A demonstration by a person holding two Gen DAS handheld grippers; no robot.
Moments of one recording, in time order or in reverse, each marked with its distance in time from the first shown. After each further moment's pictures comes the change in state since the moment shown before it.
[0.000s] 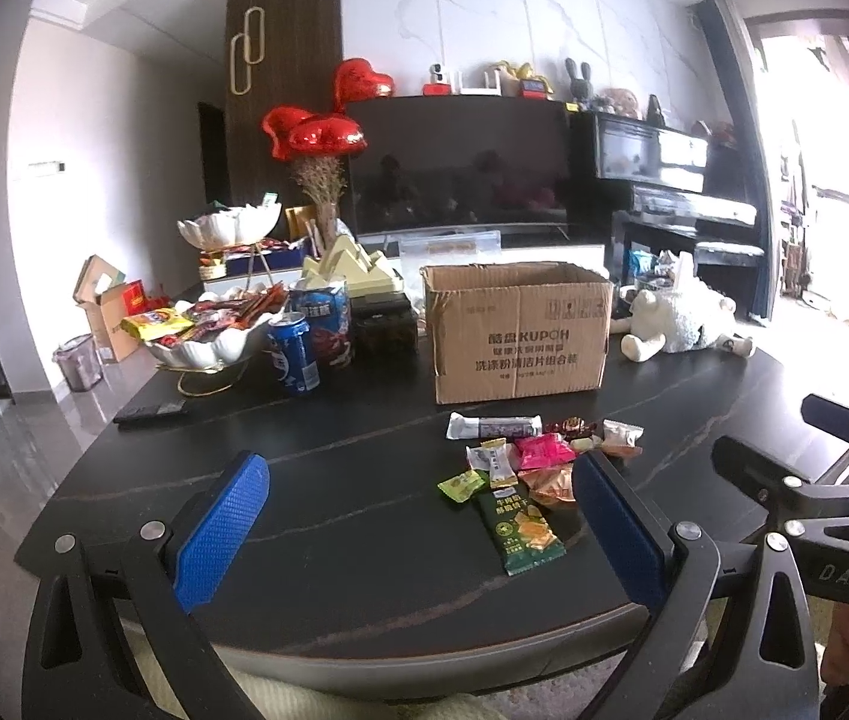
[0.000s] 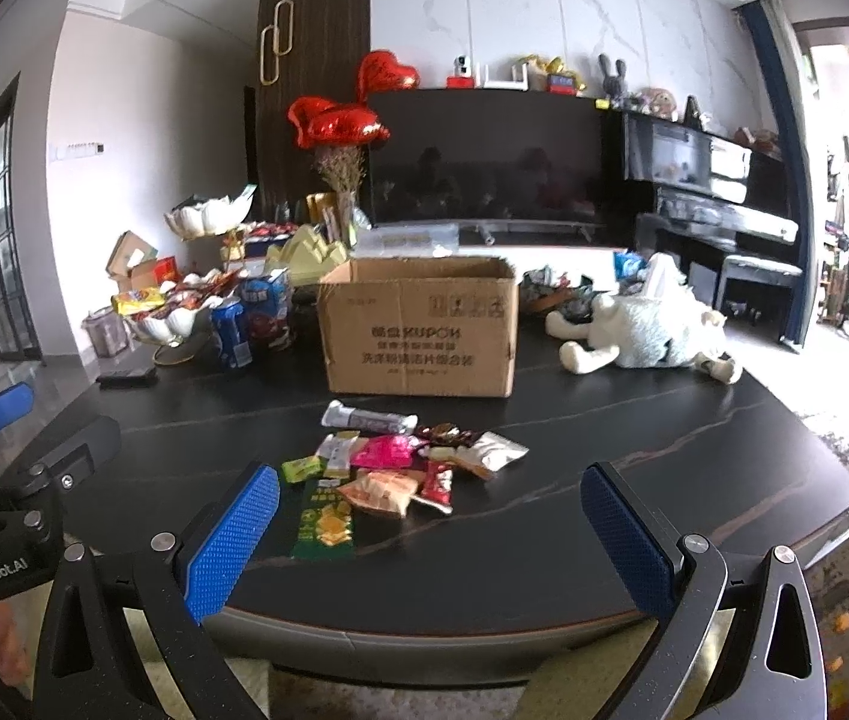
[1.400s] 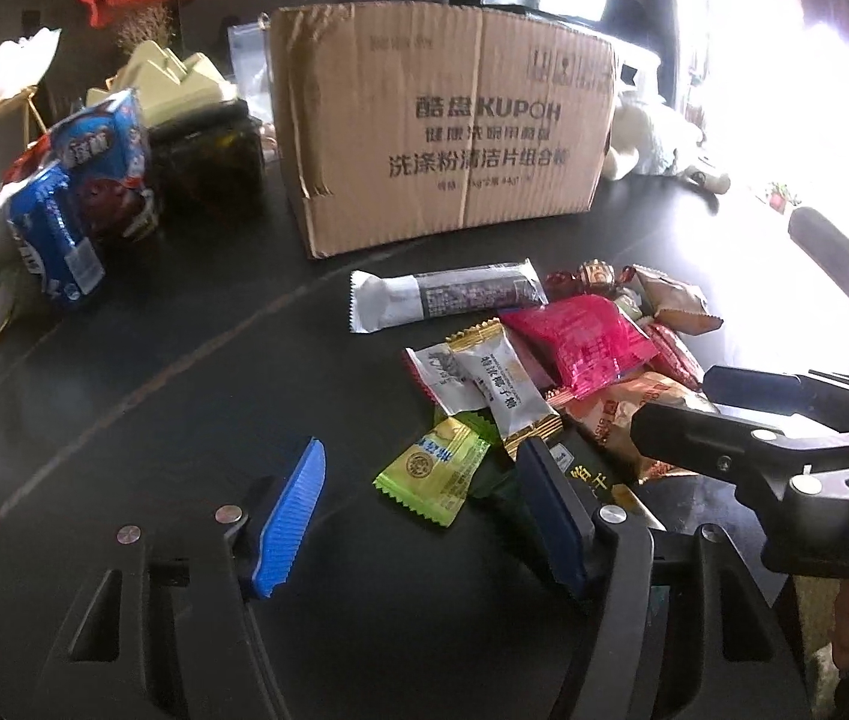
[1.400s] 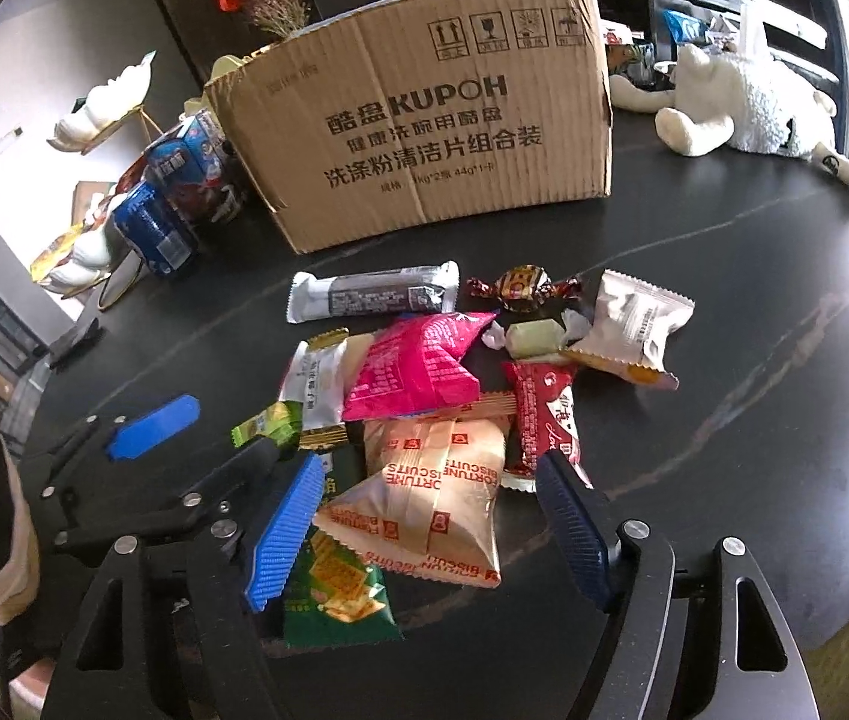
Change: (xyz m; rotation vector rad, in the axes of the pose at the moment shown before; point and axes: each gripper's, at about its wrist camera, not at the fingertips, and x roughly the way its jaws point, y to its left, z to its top) left arm 0.243 -0.001 -0.041 0.147 0.409 -0.356; right arm 0.202 0.009 -0.025 0.246 0.447 0.068
